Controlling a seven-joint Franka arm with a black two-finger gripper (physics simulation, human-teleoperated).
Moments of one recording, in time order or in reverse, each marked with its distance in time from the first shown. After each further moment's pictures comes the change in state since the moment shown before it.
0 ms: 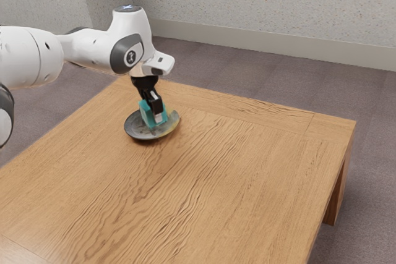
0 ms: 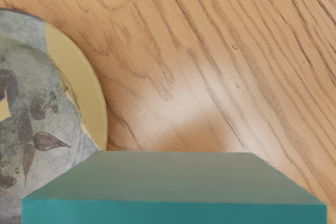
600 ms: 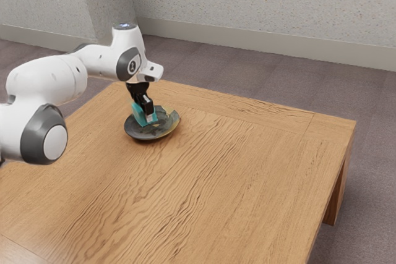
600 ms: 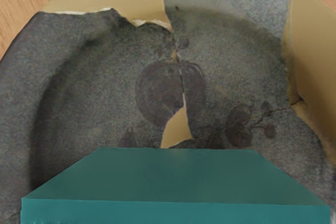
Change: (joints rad) arm 0.179 0.495 -0.009 0.563 -0.010 -0.078 0.085
